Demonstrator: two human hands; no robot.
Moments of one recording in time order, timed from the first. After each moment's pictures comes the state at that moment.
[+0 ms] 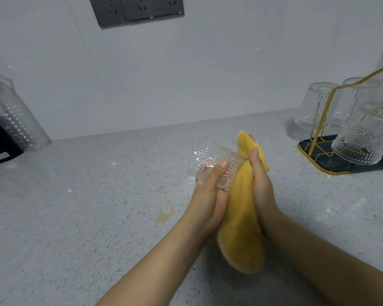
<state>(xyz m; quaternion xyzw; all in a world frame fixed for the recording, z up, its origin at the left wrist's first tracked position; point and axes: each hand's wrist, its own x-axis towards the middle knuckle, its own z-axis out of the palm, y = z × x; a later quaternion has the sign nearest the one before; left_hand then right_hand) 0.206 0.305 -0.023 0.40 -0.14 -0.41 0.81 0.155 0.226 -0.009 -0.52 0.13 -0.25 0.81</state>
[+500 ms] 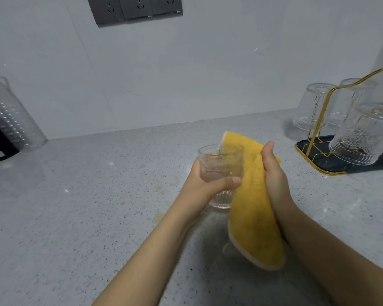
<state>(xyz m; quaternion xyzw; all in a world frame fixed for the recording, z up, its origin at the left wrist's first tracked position) 0.223 0.323 -0.015 0.63 -0.29 -0.26 0.67 0.141 0.203 0.012 -0.56 0.26 -0.23 0.75</state>
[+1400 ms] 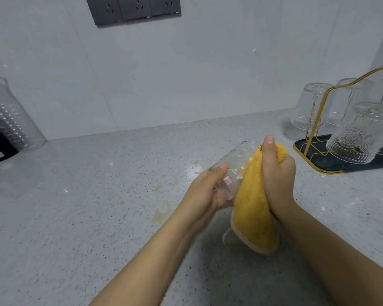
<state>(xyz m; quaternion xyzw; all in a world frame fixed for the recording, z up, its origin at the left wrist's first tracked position) 0.212 0.310 -0.021 0.55 -0.19 -0.36 0.73 0.149 0.193 0.004 -0.62 0.26 -0.45 0.59</state>
